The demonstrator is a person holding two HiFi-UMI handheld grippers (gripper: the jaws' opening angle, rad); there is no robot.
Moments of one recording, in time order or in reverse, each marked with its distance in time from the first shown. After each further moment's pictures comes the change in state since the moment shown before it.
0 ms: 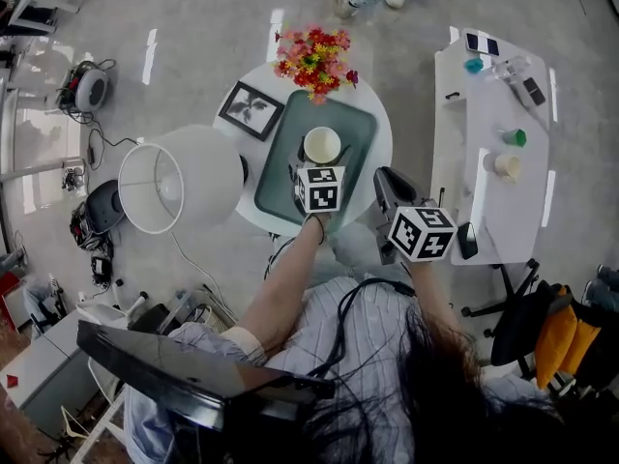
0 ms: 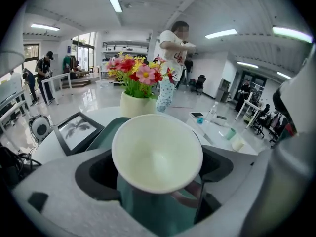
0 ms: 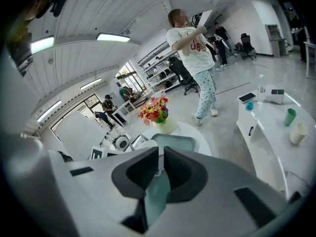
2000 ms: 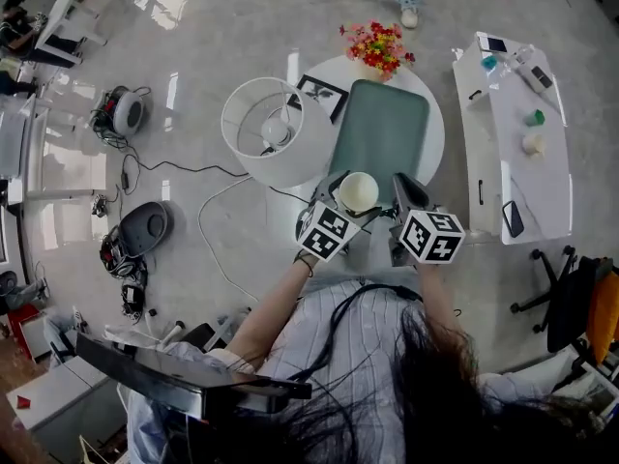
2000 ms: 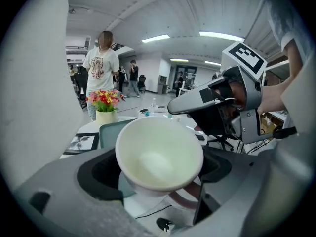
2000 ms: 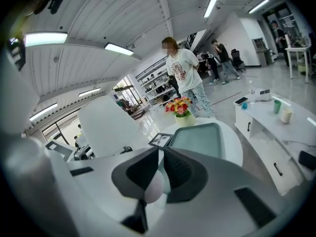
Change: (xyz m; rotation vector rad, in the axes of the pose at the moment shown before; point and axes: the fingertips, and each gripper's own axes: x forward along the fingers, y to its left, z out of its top) left arm -0.235 0.020 -0.071 0.477 0.006 -0.562; right arm -0.019 0.160 -0.093 0.019 -0.203 -0.083
